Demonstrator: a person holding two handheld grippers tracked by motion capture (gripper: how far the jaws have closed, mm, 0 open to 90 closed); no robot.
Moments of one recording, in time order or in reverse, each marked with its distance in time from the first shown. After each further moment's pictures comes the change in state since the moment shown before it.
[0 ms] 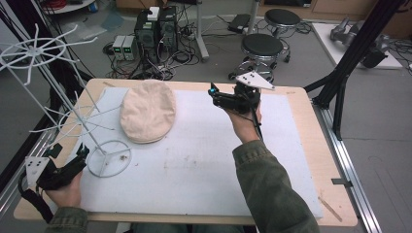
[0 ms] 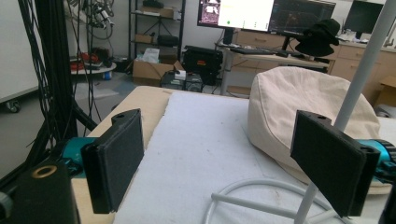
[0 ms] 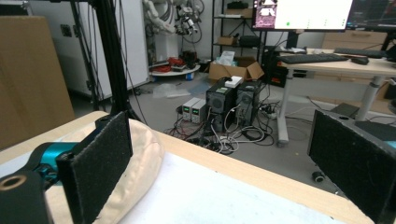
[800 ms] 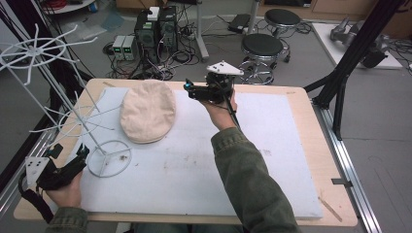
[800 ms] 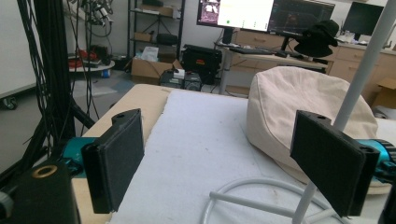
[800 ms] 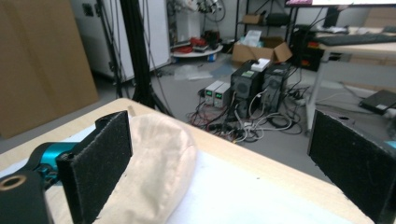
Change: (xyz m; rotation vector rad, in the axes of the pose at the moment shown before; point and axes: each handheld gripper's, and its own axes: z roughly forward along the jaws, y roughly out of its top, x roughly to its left) left arm 0.001 -0.001 0.000 0.001 -0.002 -0.016; right arm 0.037 0.006 0.062 0.101 0.095 0.005
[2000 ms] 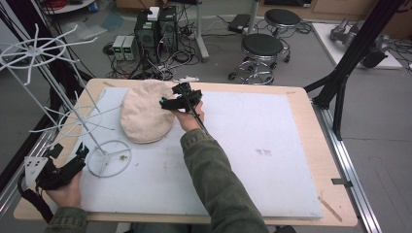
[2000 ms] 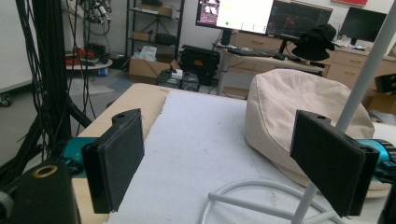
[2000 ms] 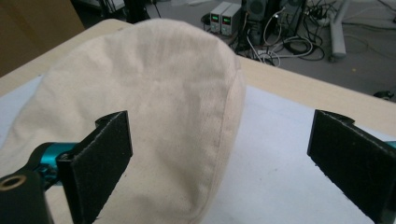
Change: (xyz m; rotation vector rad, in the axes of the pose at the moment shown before) left arm 0.002 0.000 0.000 -0.003 -0.007 -0.023; right arm 0.044 -0.064 0.112 0.313 -0.025 0.069
